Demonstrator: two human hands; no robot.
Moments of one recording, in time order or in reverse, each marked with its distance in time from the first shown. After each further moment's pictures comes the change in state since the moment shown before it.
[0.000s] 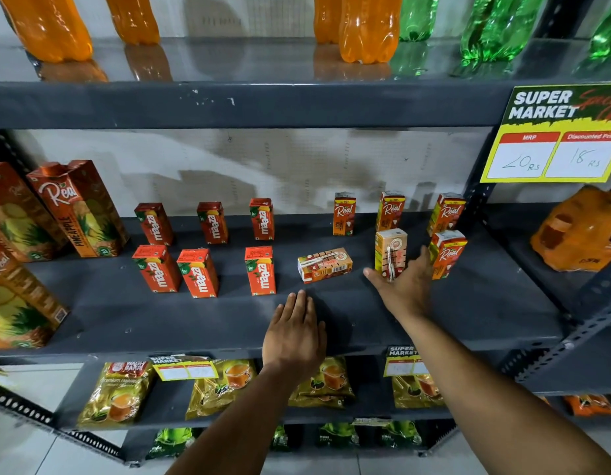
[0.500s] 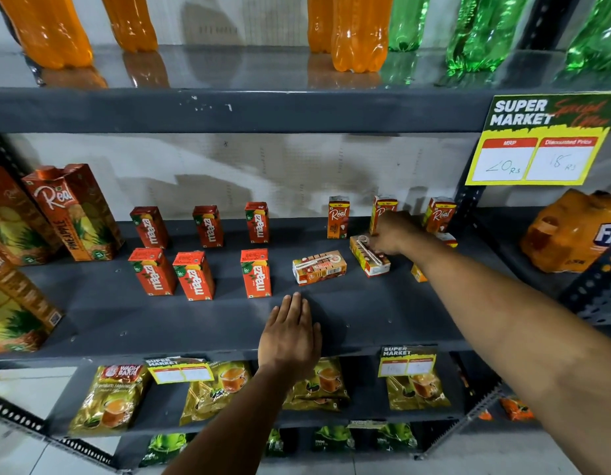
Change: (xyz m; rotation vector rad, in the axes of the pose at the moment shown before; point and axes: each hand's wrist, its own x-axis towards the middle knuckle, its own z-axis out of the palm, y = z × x) left_hand 0.001 0.000 -0.001 -0.011 -0.016 -0.001; right_hand 0.074 -0.098 -0.025 -0.833 -0.434 -0.175
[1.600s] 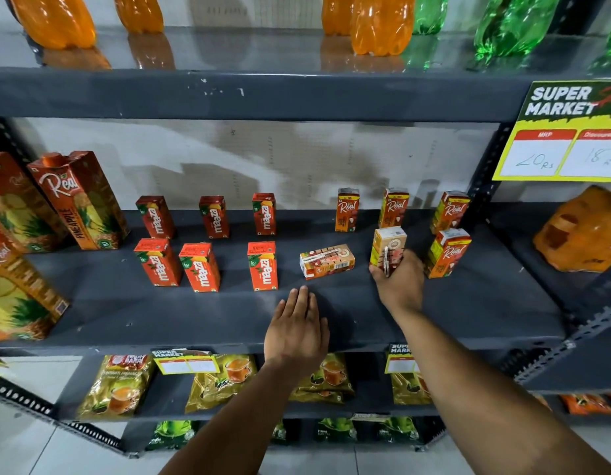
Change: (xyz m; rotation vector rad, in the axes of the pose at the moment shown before) left_hand 0.000 0.001 0.003 0.043 0.032 -0.001; right_hand -0.037 0.014 0.118 0.730 0.489 0.140
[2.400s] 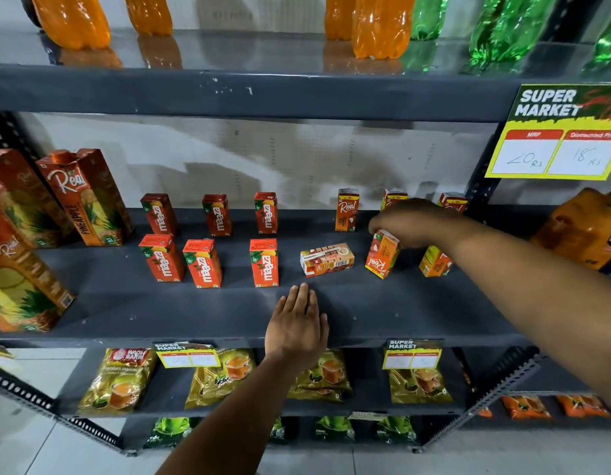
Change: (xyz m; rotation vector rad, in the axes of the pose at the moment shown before) left_hand 0.001 0.000 0.001 -0.020 -0.019 -0.013; right_hand 0.074 -0.108 -0.084 -1.076 -0.779 -0.756
